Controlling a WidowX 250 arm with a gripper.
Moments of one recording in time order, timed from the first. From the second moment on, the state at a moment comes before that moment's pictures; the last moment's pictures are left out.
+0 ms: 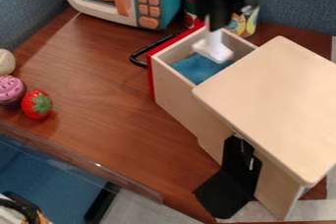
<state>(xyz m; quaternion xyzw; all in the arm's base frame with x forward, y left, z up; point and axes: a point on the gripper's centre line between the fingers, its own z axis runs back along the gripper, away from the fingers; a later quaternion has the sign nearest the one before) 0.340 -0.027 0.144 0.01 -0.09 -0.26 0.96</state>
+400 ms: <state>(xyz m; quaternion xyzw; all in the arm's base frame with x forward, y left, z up) 0.330 -0.016 0.143 0.00 -0.09 -0.26 0.96</state>
